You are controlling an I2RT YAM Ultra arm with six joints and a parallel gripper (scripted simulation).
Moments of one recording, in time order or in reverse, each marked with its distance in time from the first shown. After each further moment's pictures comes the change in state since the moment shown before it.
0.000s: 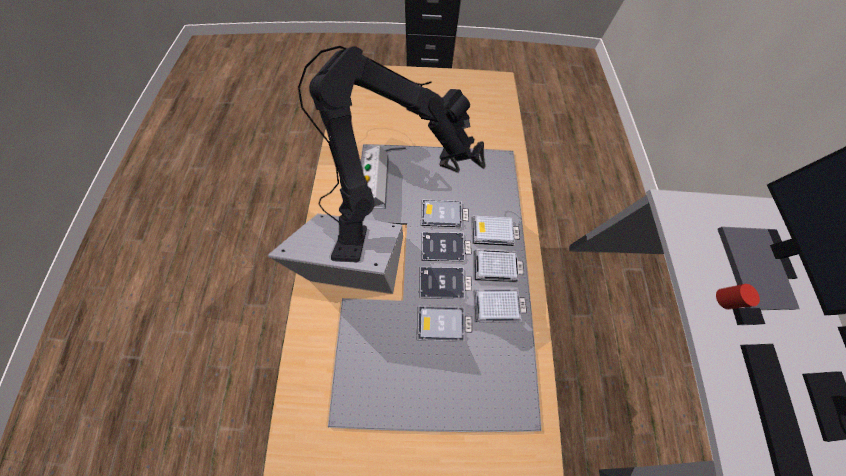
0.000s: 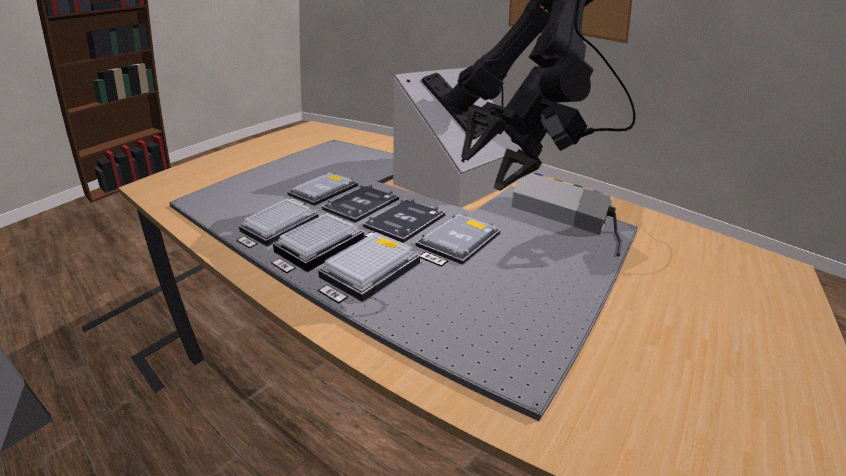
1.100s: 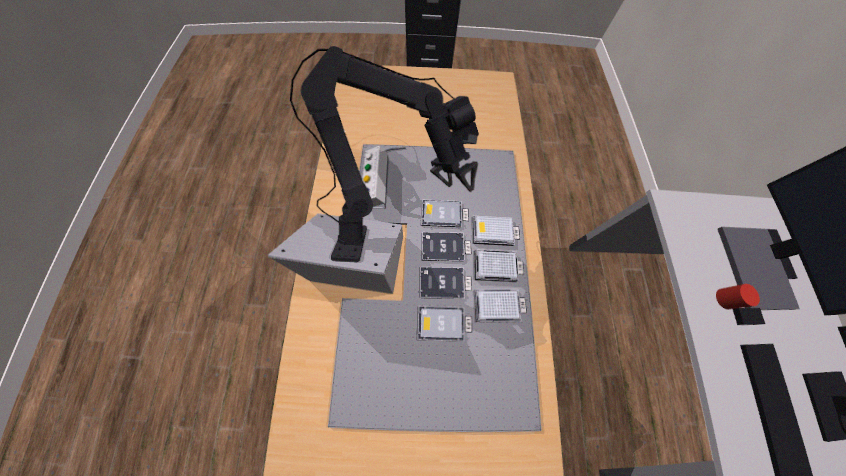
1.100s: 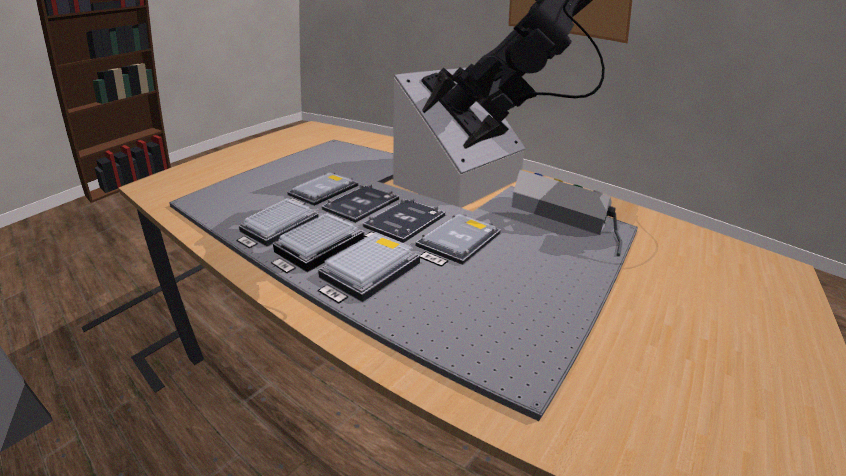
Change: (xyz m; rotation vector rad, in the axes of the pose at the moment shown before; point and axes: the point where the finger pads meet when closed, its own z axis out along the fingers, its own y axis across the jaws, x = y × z) arm 0.106 -0.024 -0.037 0.001 0.325 0.344
